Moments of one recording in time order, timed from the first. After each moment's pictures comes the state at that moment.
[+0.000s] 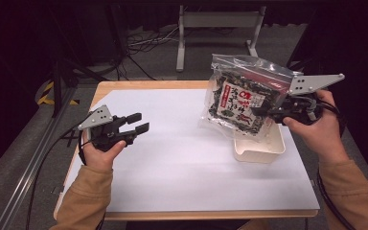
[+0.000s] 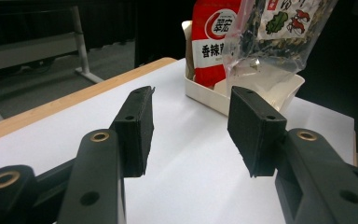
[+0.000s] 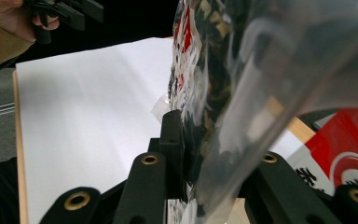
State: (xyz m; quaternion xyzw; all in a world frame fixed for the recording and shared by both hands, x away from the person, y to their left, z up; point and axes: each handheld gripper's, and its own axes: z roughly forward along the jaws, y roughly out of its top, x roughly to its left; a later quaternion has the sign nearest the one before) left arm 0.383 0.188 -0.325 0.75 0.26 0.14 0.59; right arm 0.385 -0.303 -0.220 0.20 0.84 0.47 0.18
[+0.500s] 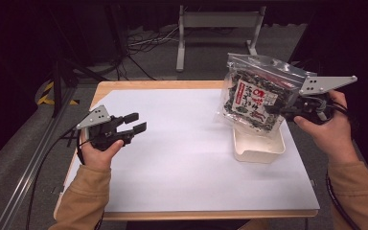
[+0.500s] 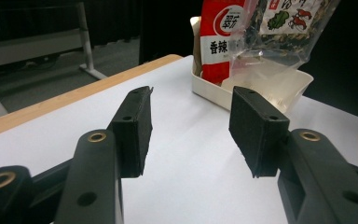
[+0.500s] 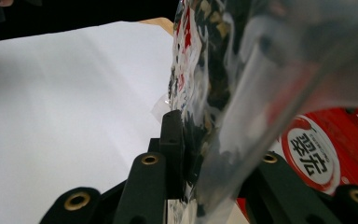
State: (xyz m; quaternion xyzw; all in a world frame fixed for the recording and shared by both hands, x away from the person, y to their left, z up) left arm 0.387 0.193 -0.330 0.75 0.27 0.14 0.59; right arm 0.387 -0.333 -0.225 0.23 0.84 0.44 0.22
